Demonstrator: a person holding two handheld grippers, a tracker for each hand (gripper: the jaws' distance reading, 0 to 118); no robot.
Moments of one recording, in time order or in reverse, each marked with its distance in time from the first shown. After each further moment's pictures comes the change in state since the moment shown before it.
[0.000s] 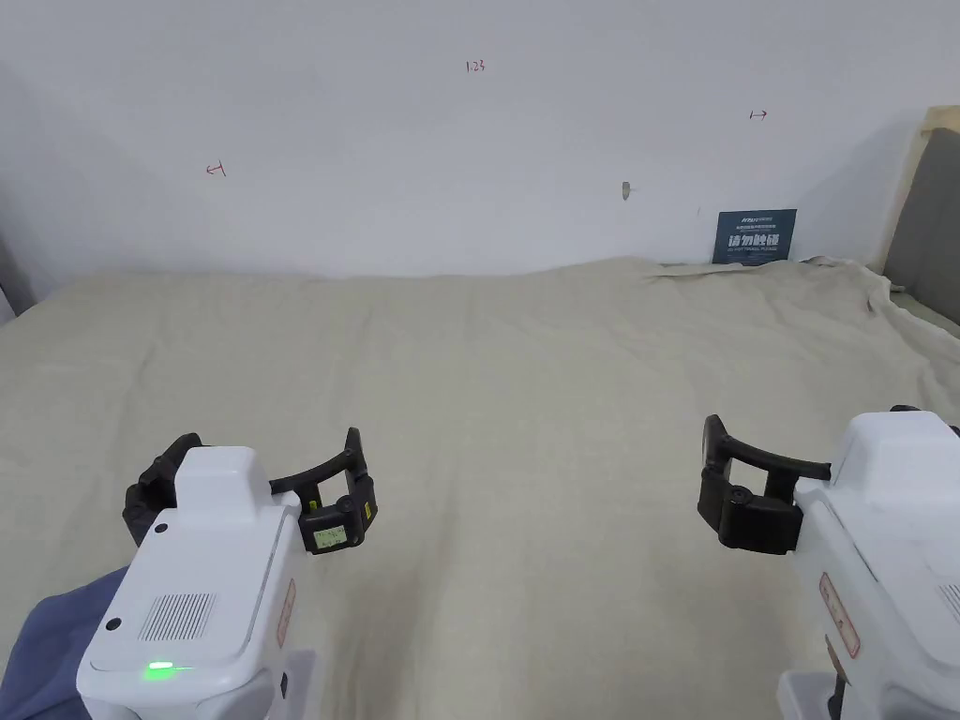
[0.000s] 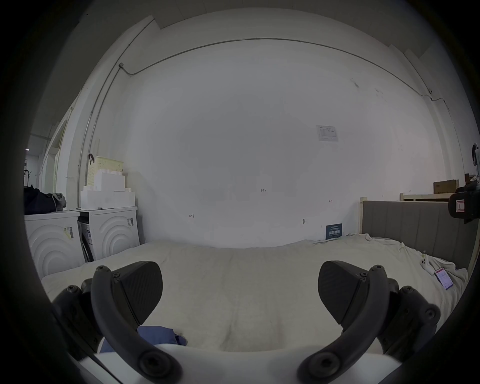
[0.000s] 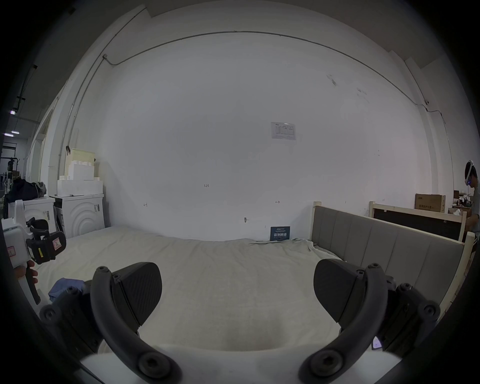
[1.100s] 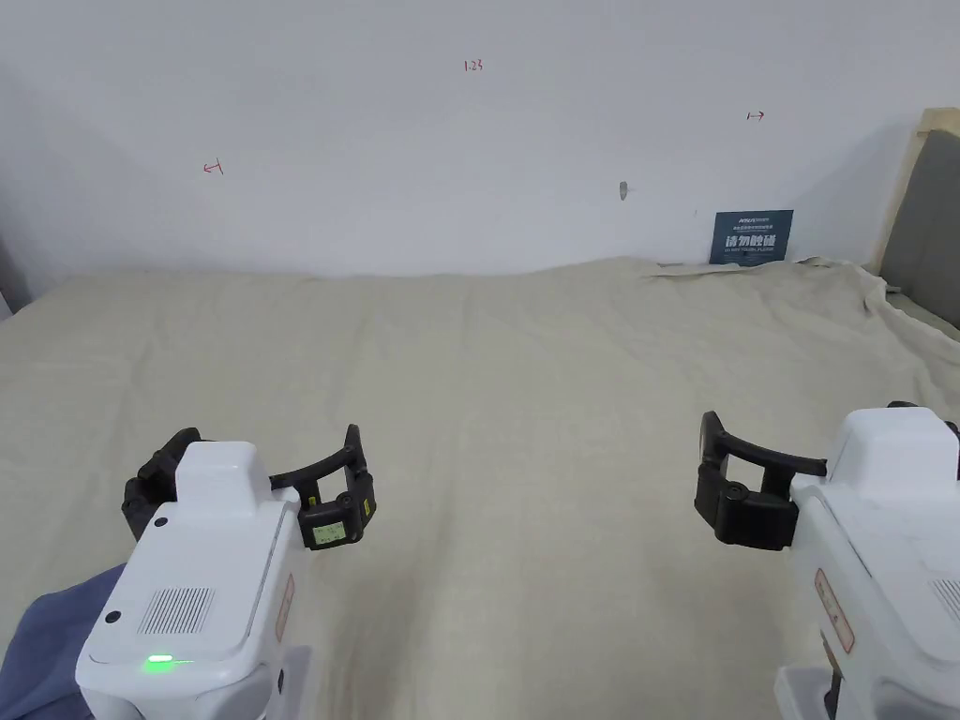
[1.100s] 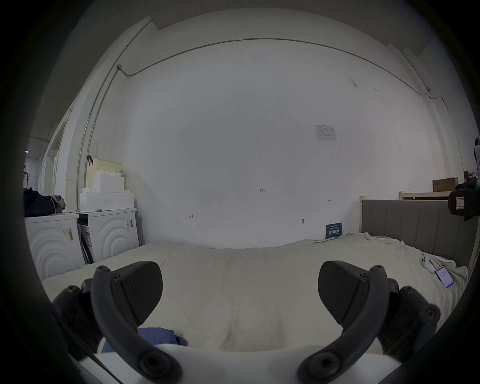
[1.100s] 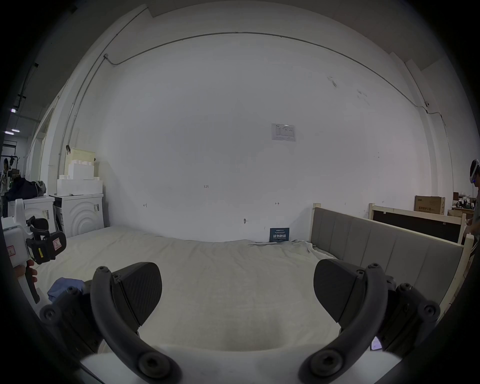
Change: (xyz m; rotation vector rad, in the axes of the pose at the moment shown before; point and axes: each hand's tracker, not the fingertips) left arm 0.001 0.001 0.001 0.001 -0.006 -0.012; right arm 0.001 0.000 0.000 0.005 -0.004 0.008
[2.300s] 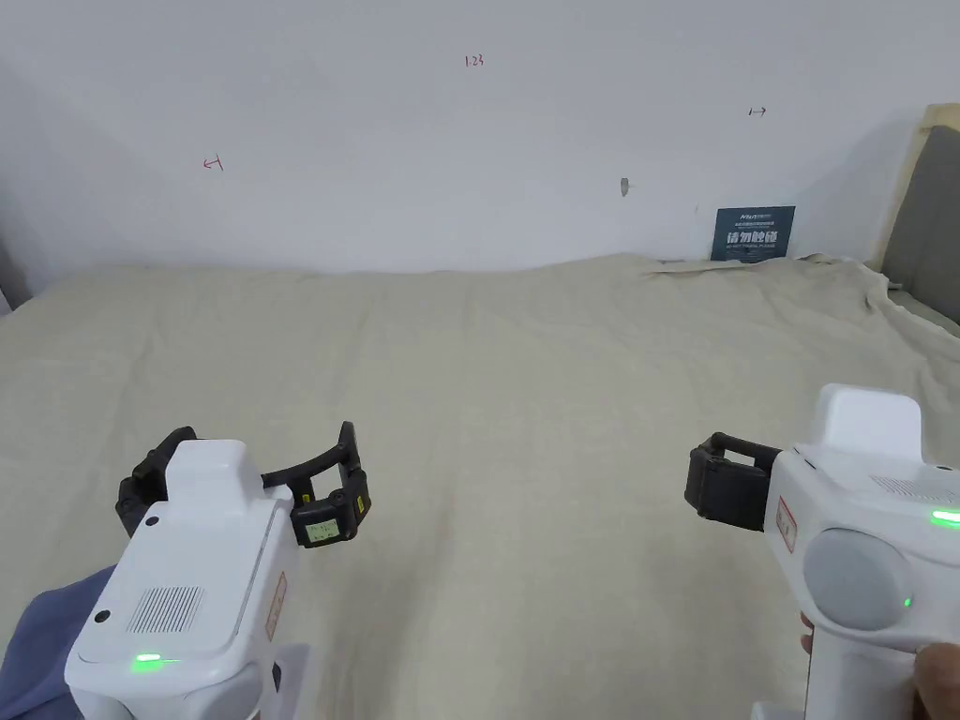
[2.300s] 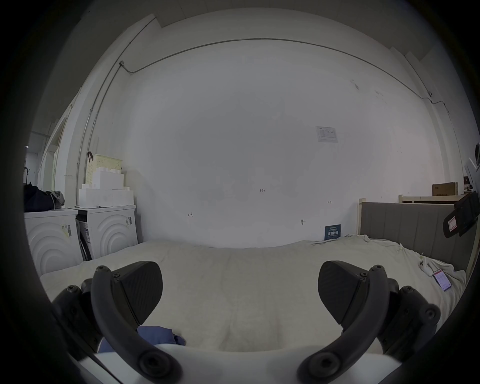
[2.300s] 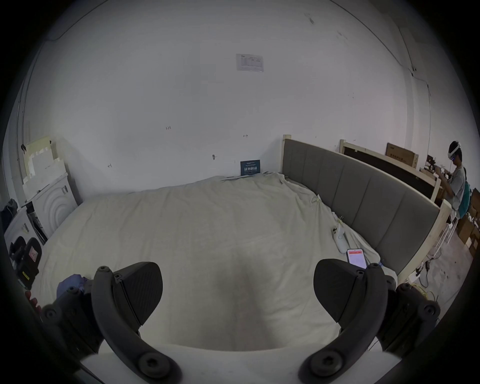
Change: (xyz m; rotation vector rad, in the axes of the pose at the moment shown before) left arm -0.007 -0.002 0.000 -0.001 -0.005 0.022; right arm -0.018 0.025 -0.023 -0.453 -0.215 -0.110
